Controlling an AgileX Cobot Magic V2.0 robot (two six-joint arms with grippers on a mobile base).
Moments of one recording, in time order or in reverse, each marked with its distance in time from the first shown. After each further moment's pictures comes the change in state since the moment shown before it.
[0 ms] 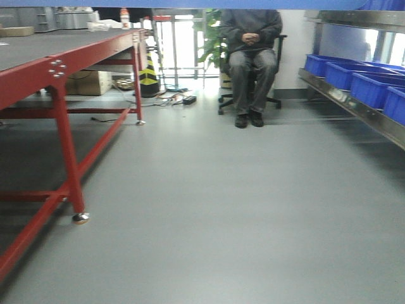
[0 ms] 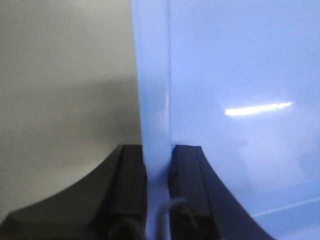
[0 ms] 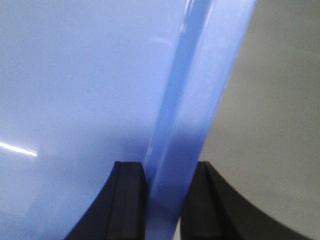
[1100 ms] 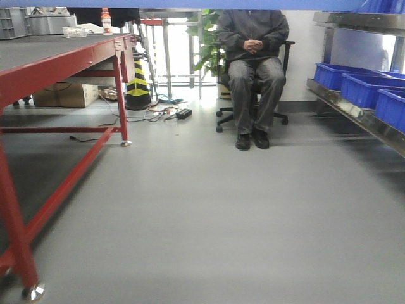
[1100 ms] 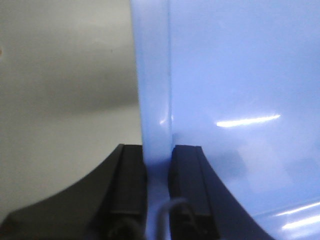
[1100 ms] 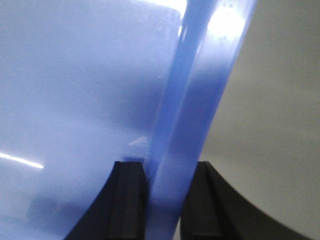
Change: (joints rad) left arm 0.000 0.000 0.000 -0.002 0.000 0.000; right arm 0.000 0.000 0.000 0.000 0.003 0.000
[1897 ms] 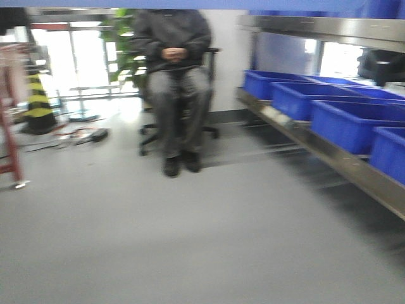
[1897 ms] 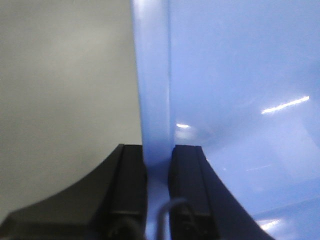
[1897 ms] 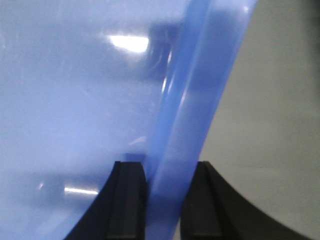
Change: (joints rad) left arm 0.000 0.000 0.002 0.000 0.000 0.000; right arm 0.000 0.000 0.000 0.000 -0.003 0.000
